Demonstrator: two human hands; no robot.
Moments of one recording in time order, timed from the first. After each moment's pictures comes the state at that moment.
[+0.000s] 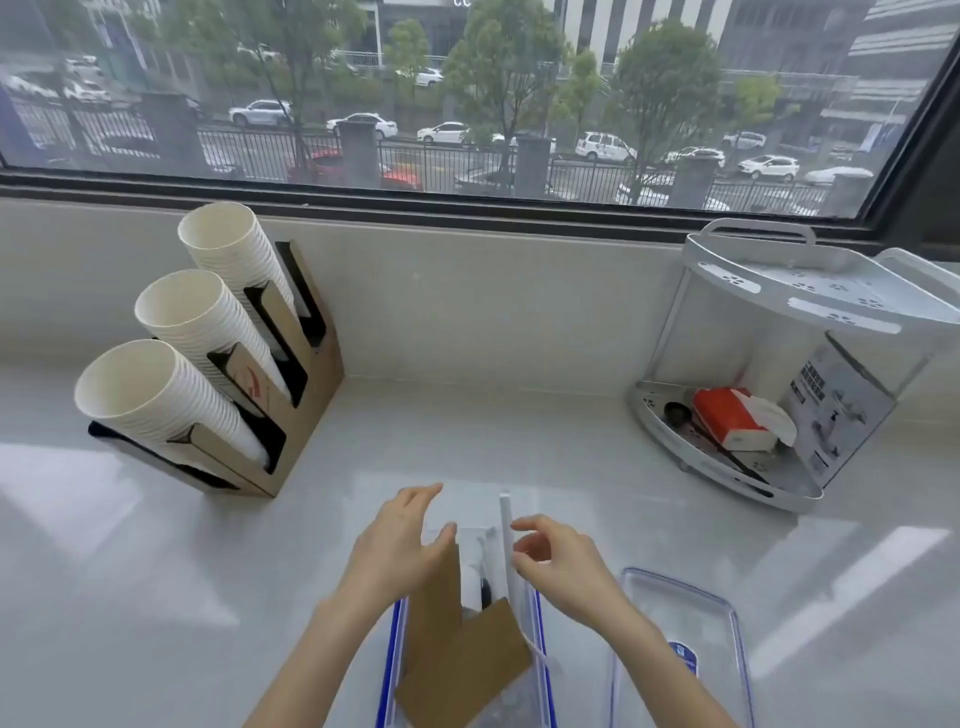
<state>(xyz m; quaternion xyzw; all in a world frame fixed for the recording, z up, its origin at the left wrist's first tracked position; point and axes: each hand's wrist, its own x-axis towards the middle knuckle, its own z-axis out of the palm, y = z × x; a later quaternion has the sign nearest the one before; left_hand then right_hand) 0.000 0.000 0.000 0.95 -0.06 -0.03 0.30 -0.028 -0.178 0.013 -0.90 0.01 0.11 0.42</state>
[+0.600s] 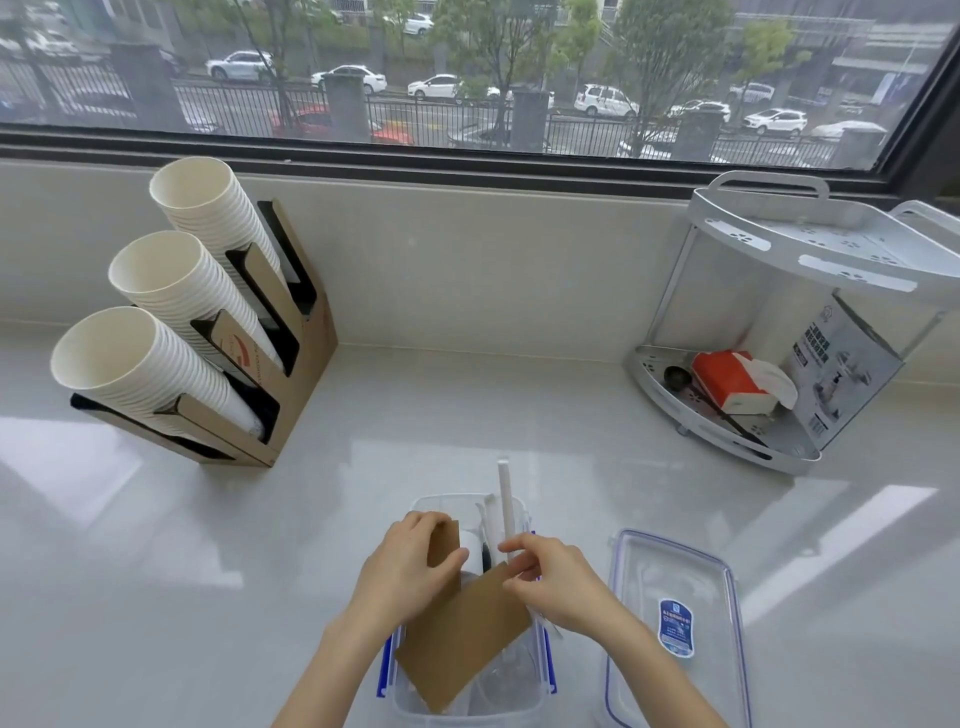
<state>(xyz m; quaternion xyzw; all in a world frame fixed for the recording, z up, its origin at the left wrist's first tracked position) -0.022 -0.007 -0.039 0.95 -0.04 -0.10 0.28 -0.043 -0.176 -0.019 -0.89 0.01 0.21 0.40</state>
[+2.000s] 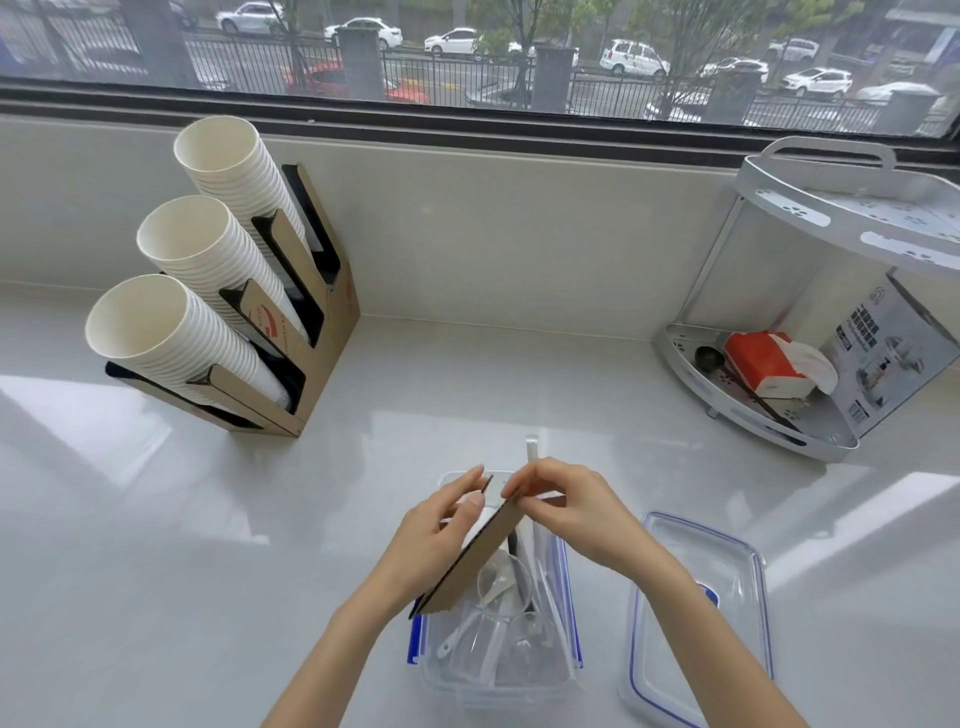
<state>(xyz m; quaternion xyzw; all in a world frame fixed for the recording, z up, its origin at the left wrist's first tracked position) -0.033 0.004 -0.008 0.81 -0.04 -0.12 0.57 -0.022 -0.166 0.023 -0.86 -0.11 0.10 0.49</state>
